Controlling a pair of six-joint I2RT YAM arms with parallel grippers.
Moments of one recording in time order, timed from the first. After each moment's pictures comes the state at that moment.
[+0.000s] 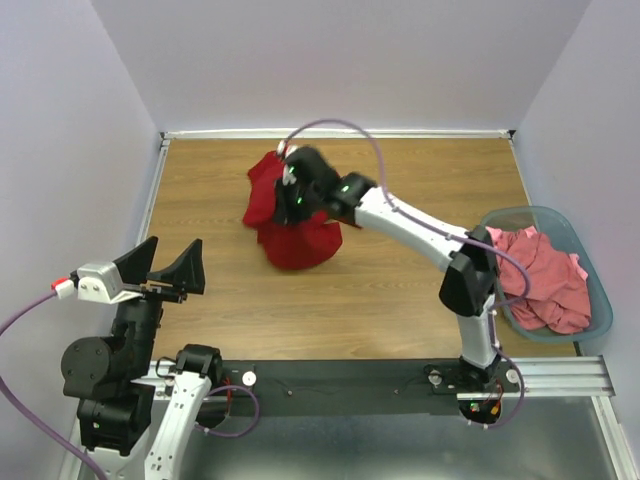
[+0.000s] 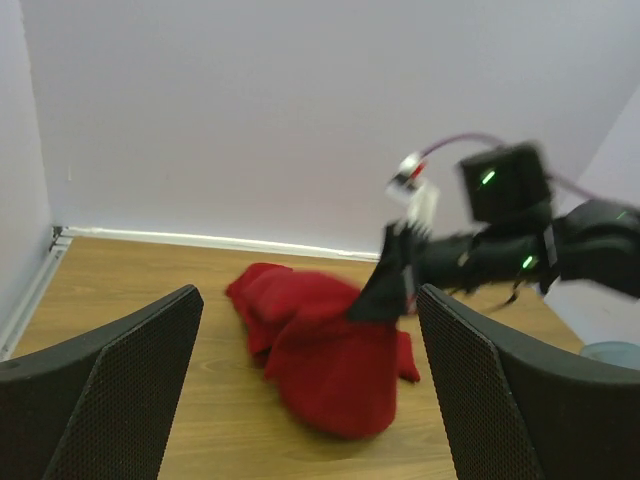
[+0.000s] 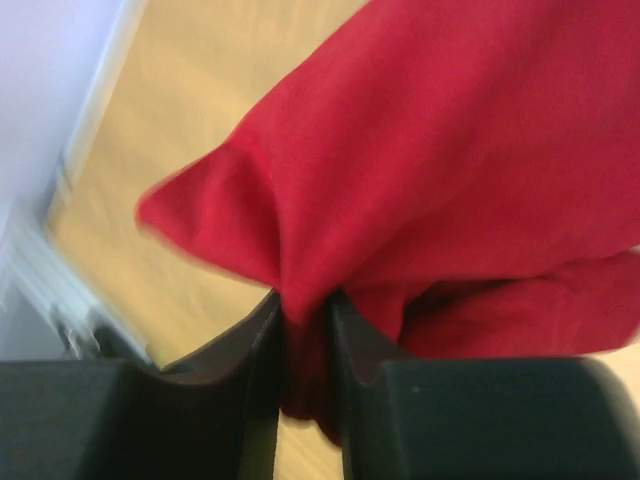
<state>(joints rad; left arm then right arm) -0.16 0.19 0.97 -0.49 0.00 -0.28 0.86 2.00 1.95 -0.59 -0.06 0.49</state>
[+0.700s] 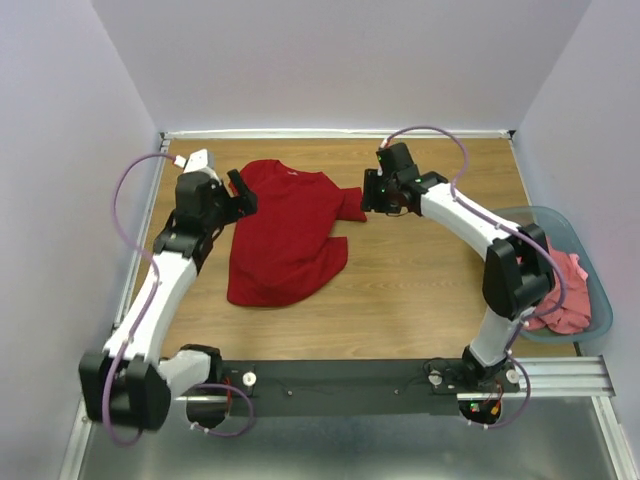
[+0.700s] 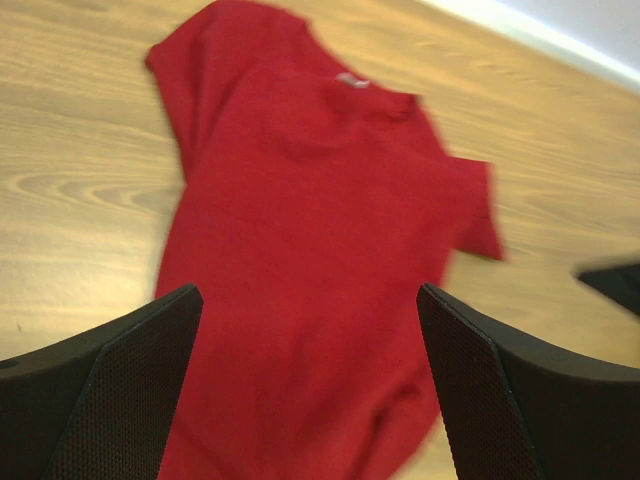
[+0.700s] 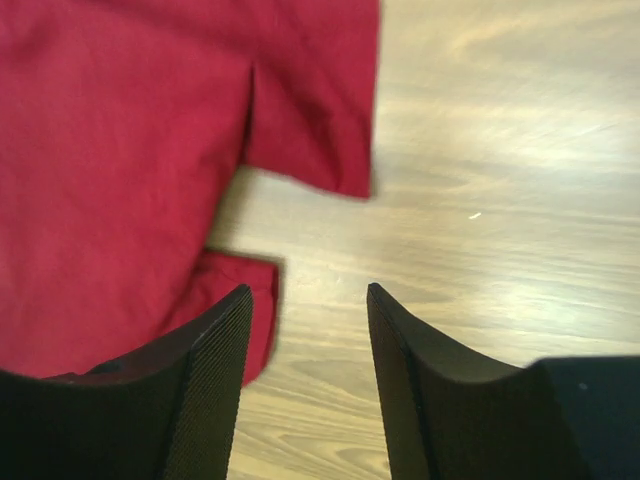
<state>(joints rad) -0.15 1.03 0.91 -0.30 0.02 -0.47 0.49 1.77 1.43 -0.50 0.05 0.48</state>
